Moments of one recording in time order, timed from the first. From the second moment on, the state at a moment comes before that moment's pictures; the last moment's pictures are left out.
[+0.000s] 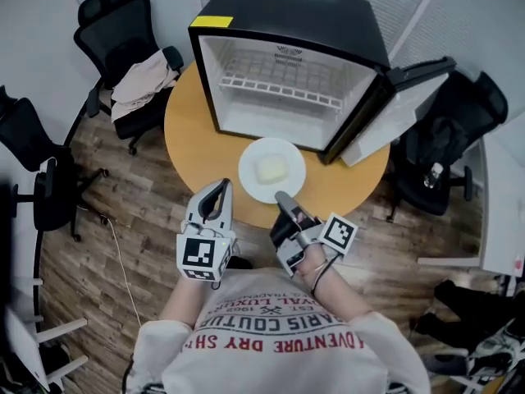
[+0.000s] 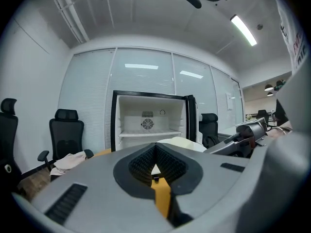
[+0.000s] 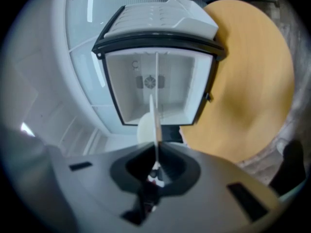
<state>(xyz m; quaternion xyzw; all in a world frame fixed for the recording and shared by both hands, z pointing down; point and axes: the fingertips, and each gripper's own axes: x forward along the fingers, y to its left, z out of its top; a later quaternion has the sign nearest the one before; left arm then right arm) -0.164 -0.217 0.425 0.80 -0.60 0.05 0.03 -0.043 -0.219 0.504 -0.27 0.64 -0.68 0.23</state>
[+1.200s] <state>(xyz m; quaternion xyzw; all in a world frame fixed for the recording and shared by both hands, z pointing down) -0.208 -0.364 0.415 0.86 -0.52 0.04 0.02 -0.091 -0.354 0.488 -0.35 0.61 -0.65 0.29</state>
